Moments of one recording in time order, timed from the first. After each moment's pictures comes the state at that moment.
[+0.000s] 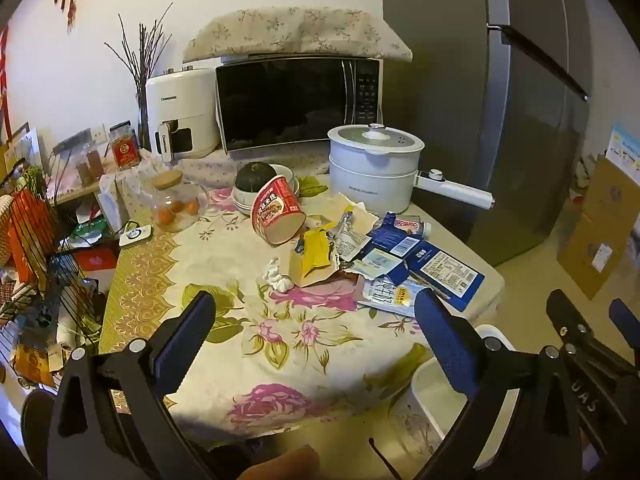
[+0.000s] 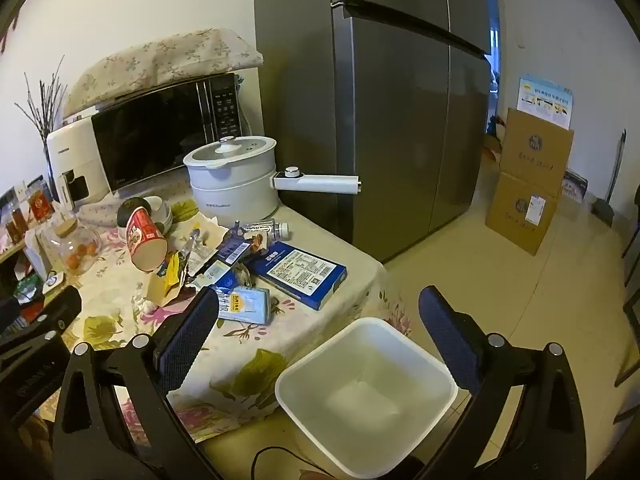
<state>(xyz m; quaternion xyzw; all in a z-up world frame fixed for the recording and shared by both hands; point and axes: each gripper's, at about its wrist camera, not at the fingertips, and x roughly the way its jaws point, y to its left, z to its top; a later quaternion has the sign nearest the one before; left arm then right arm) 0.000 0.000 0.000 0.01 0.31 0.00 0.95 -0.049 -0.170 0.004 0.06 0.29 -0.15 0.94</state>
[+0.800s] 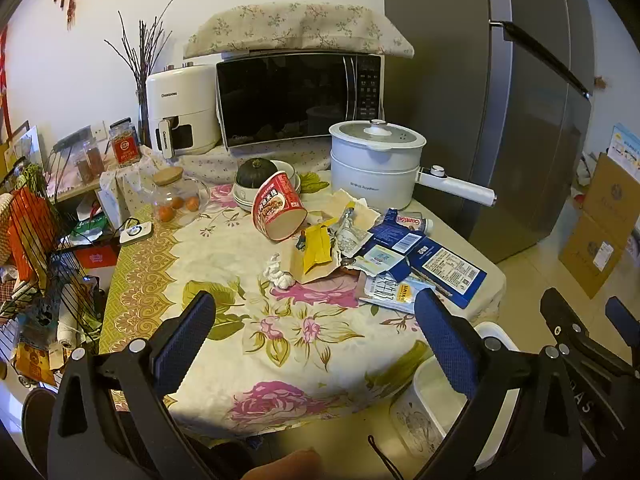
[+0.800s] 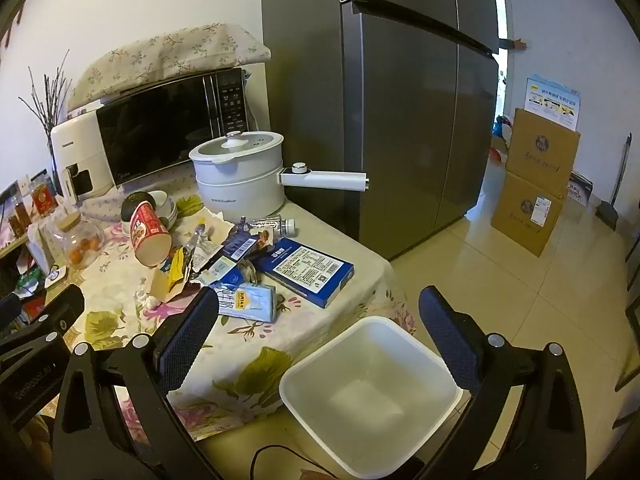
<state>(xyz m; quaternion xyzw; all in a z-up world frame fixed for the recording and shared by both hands) -0.002 0.007 -0.006 0.01 0.31 0.00 0.95 -0.047 -0.170 0.005 0.06 0.30 -0.14 0.94</state>
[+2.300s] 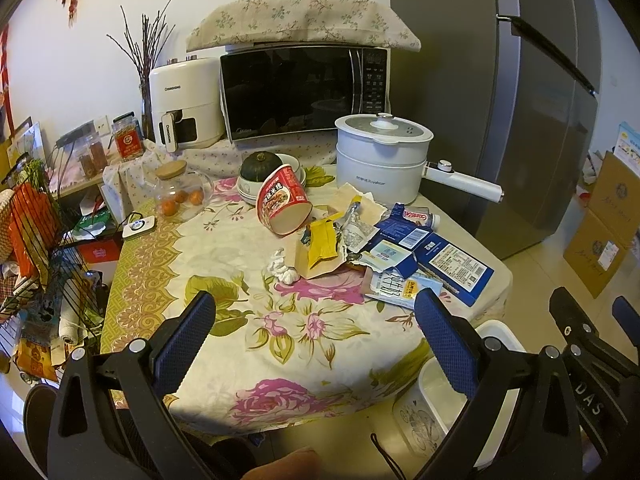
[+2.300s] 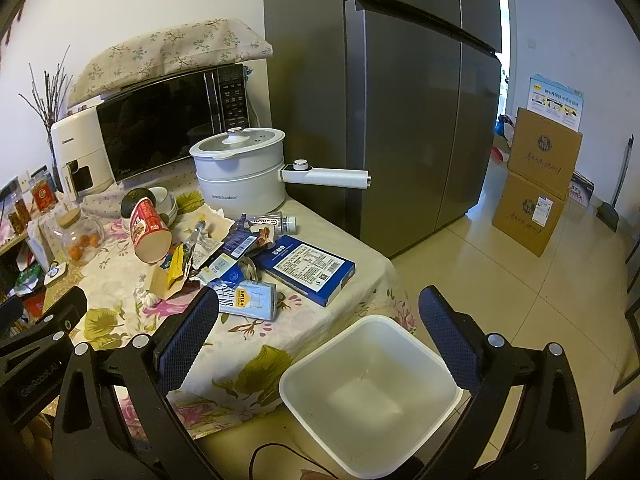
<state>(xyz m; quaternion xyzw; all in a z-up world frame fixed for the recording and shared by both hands) -0.001 0.013 -0.012 0.01 0.32 0.01 0.95 -0.043 -0.168 0.002 0.06 0.30 -0.14 0.94</state>
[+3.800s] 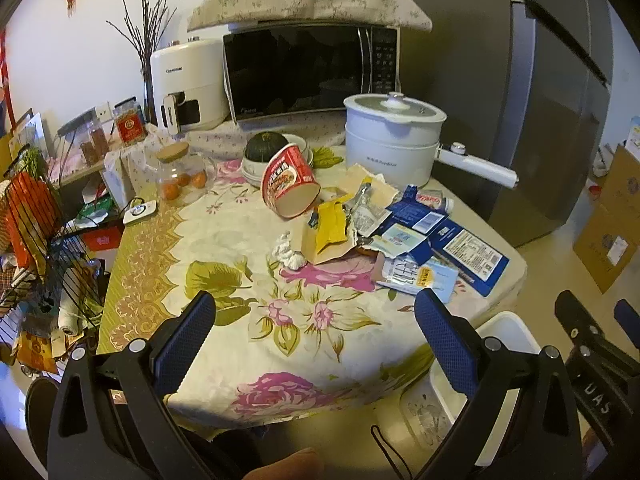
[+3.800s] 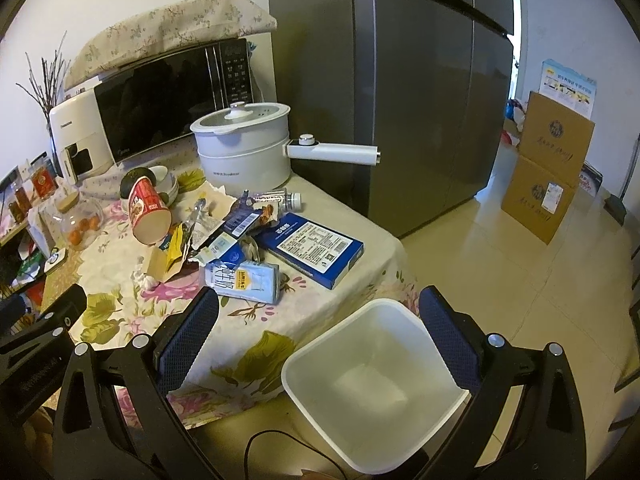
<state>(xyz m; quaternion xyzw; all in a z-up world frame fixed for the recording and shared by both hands) 0.021 0.014 -0.029 0.01 0.36 0.02 0.93 -0.023 -0.173 -0.014 0.06 0.35 -0.12 0.93</state>
